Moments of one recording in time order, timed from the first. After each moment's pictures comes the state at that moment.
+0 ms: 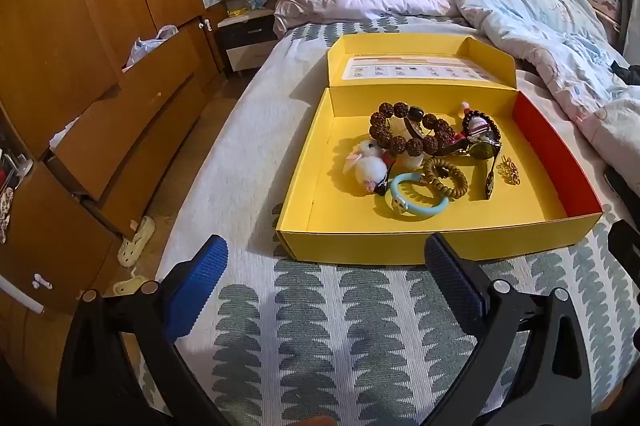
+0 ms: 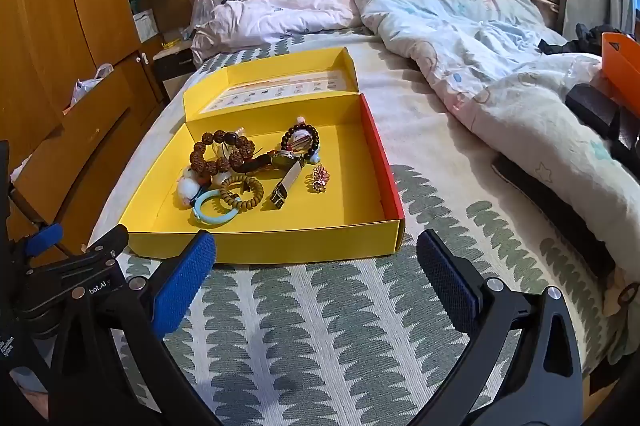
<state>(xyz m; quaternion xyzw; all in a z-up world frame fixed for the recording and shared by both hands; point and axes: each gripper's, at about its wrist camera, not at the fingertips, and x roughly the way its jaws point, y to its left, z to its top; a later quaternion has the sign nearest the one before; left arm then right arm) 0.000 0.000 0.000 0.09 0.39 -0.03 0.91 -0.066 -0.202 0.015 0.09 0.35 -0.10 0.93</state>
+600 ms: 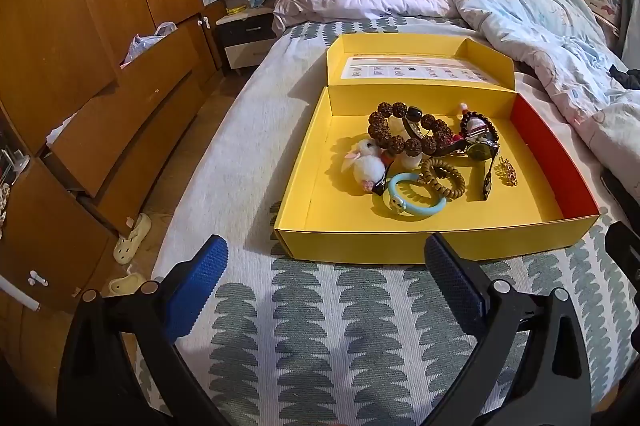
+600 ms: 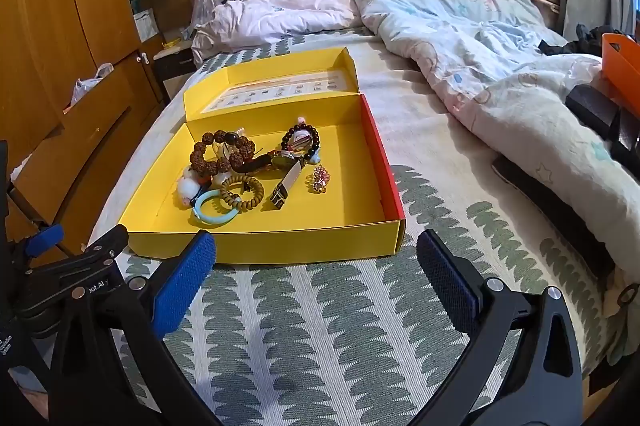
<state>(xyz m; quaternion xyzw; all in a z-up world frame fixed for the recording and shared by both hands) -0.001 -0.004 -0.001 0.08 0.40 -0.04 0.91 -0.066 -0.201 0.015 0.10 0.36 -0.10 0.92</state>
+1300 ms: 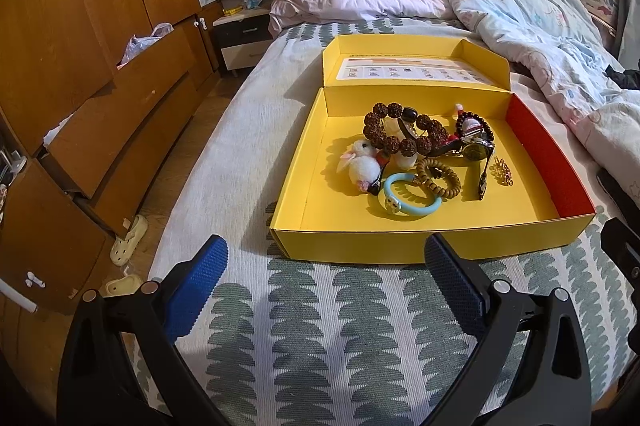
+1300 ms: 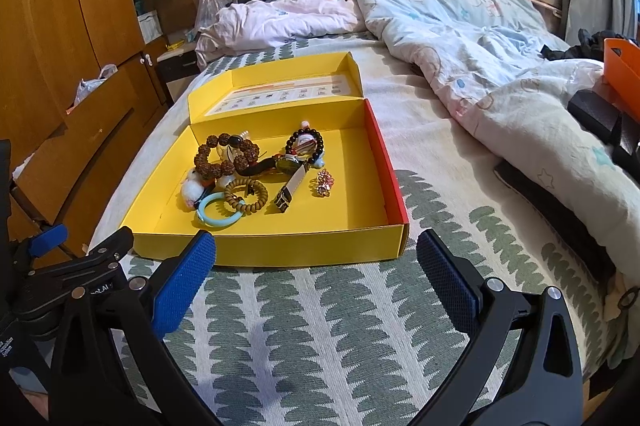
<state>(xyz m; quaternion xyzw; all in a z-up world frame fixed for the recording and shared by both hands) 0.000 -0.005 0.000 0.08 0.39 -0.04 0.91 -0.067 -0.196 0.018 0.09 0.35 -0.09 0.93</state>
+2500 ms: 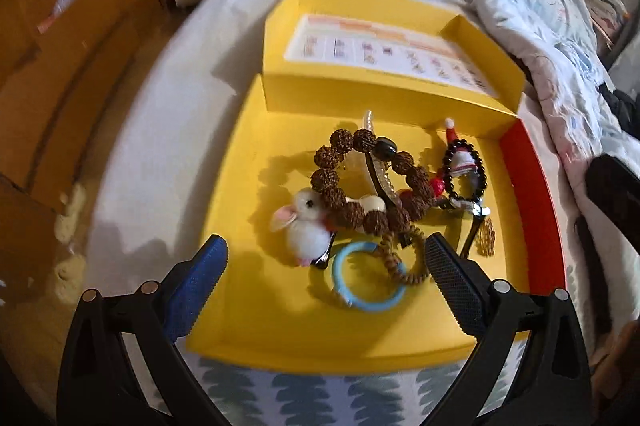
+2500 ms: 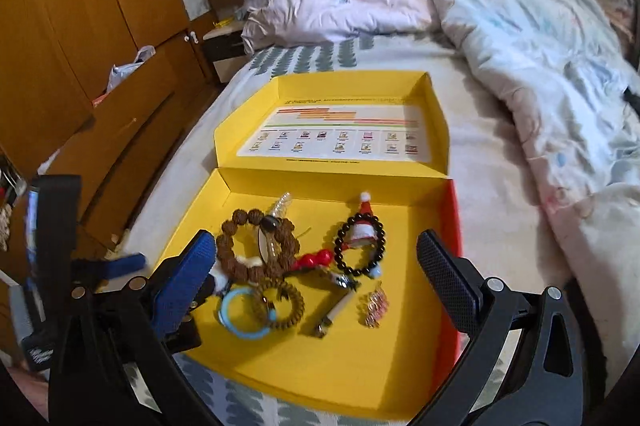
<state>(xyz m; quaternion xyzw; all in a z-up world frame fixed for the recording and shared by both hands) 0.147 -0.040 -0.019 0.00 0.54 -0.12 0.84 0.110 -0.219 0.044 0.08 0.39 0.03 0.92</state>
